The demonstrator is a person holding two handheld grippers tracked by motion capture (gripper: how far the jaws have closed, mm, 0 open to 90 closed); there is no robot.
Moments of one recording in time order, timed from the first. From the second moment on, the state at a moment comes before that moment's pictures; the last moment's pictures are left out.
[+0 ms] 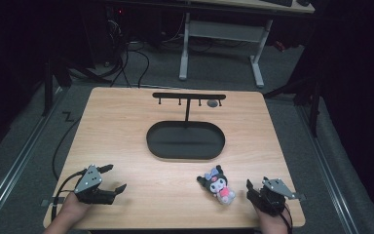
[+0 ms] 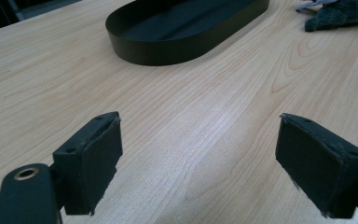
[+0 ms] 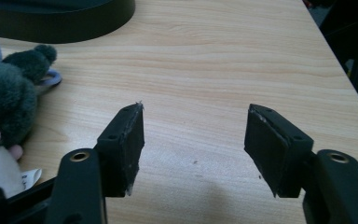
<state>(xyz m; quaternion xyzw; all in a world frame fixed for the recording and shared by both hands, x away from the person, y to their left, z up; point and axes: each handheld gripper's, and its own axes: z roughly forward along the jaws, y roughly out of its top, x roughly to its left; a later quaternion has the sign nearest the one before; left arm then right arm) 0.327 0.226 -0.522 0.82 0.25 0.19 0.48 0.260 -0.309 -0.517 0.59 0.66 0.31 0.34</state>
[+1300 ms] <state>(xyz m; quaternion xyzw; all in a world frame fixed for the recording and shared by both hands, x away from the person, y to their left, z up) 0.327 0.226 -0.522 0.82 0.25 0.19 0.48 0.260 -0.302 -0.516 0.56 0.68 0.32 0.34</state>
